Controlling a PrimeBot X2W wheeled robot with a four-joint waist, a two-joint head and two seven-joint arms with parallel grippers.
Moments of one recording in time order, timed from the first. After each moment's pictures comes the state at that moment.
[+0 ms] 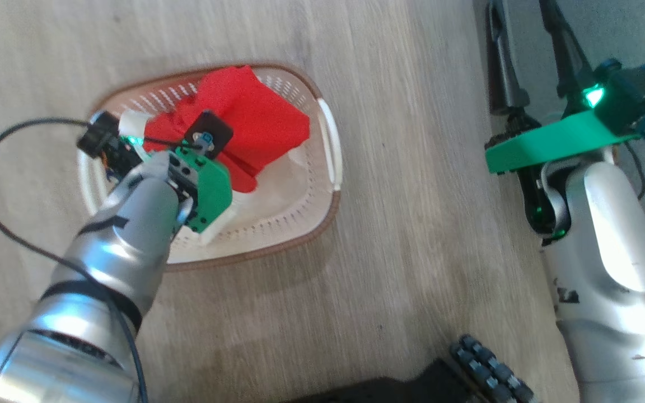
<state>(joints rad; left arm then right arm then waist) -1.00 0.05 -0.58 1.29 0.09 -0.07 -0.24 -0.61 -0.06 0.10 0.29 0.23 0.13 -0.26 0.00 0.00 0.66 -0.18</state>
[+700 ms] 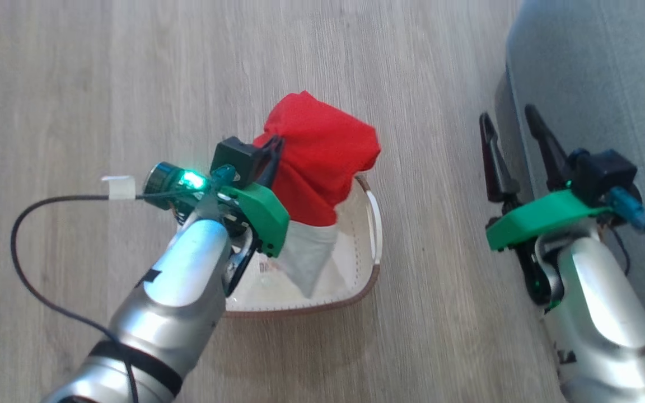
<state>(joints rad) -0.74 0.04 -0.63 0.82 -0.36 0.01 -0.25 -0.43 -0.08 0.09 0.39 0.23 0.13 -0.26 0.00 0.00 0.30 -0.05</state>
